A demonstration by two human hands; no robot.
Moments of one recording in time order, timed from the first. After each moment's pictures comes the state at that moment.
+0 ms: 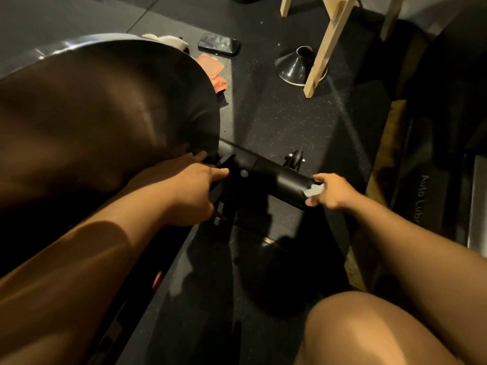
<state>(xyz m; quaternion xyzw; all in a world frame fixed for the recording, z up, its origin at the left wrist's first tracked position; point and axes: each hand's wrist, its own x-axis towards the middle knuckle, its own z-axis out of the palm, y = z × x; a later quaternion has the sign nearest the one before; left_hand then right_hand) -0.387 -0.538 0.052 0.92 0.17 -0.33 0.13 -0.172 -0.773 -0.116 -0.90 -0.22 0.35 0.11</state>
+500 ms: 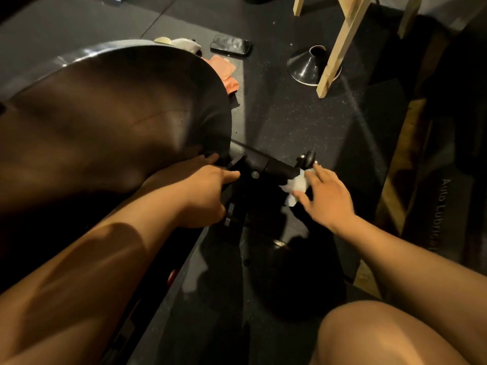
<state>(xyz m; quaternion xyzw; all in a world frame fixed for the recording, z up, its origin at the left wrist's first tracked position) -0.390 -0.535 0.044 0.92 0.18 -0.33 0.14 -0.223 -0.754 -0.124 -0.91 -0.39 0.08 0.08</state>
